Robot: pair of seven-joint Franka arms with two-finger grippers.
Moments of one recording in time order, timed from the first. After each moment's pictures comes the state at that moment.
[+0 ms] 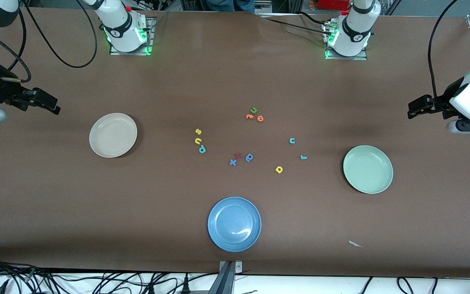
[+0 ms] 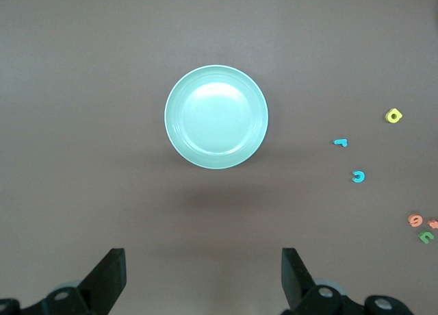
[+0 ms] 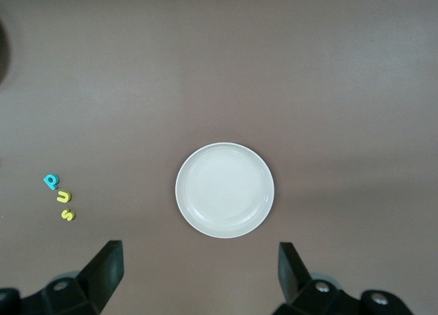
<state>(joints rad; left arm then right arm) -0.03 0.10 0.02 -1.58 0.02 1.57 -0.02 0.04 0.00 -0.03 -1.70 0.03 1.71 0.13</state>
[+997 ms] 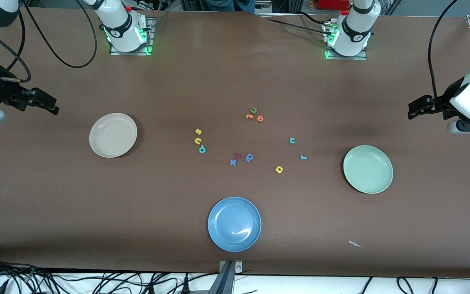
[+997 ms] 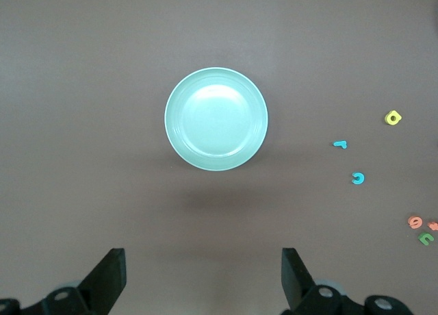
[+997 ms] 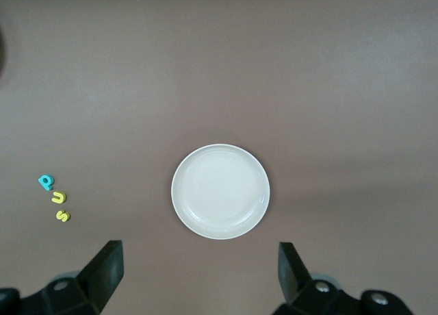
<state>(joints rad) -0.03 0.10 0.02 -1.58 0.02 1.58 -0.02 0.04 0.00 -0.03 -1.70 0.02 1.72 0.12</state>
